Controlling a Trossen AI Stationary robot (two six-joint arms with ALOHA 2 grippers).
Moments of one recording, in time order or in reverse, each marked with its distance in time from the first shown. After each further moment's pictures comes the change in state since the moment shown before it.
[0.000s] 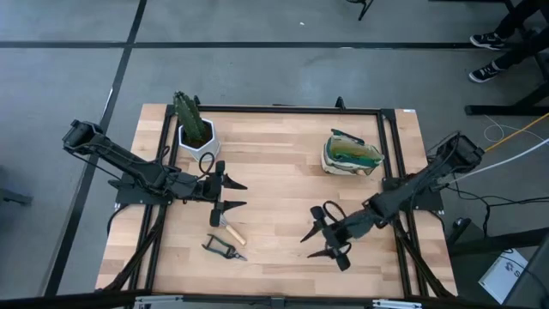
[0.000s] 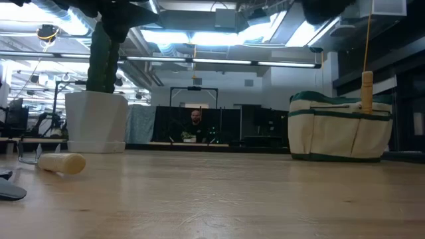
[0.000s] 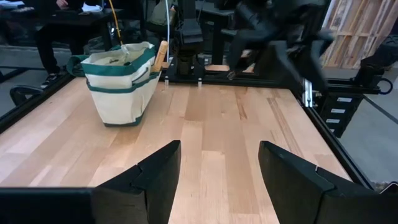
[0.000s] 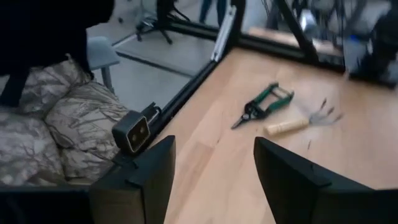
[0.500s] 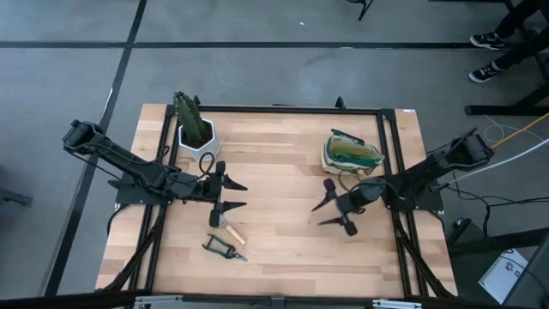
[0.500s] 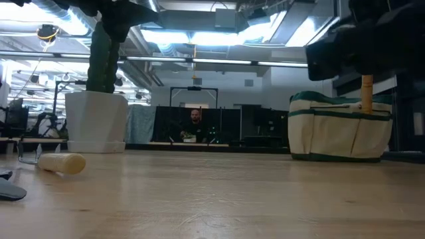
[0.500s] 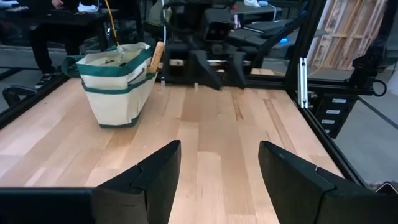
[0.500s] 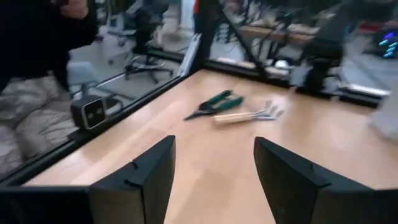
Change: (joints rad) left arm 0.000 0.000 0.000 0.007 0.016 -0.003; right arm -0.285 -0.148 -0.505 0.577 -0.227 -0.090
